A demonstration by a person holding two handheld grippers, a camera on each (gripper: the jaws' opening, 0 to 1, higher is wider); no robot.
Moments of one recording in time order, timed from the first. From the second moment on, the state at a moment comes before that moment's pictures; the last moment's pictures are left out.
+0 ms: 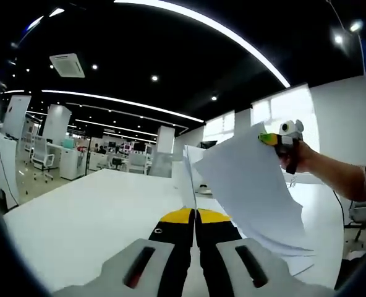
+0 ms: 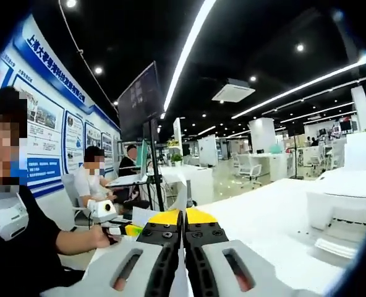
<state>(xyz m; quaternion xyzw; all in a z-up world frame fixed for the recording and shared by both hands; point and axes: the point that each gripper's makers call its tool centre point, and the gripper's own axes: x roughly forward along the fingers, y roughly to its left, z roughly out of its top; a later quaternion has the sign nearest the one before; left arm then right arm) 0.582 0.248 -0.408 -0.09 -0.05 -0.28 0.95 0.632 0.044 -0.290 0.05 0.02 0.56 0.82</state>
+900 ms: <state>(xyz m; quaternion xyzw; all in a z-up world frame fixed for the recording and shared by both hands) 0.584 0.250 -0.408 -0.09 -0.05 -0.28 0.95 0.670 0.086 -0.340 0.16 0.03 0.58 0.80</state>
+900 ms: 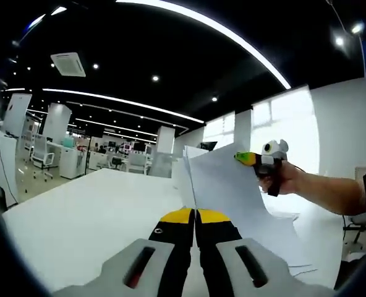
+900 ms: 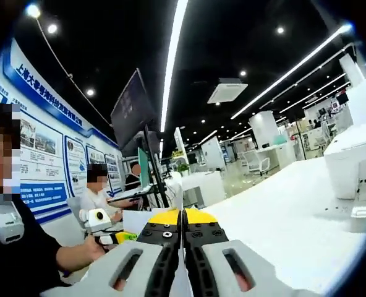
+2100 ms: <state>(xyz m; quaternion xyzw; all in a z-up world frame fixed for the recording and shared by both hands) 0.573 0.227 -0.401 -0.12 -0.06 -0.35 0.93 0.683 0.112 -0.370 0.17 0.02 0.58 0.80</state>
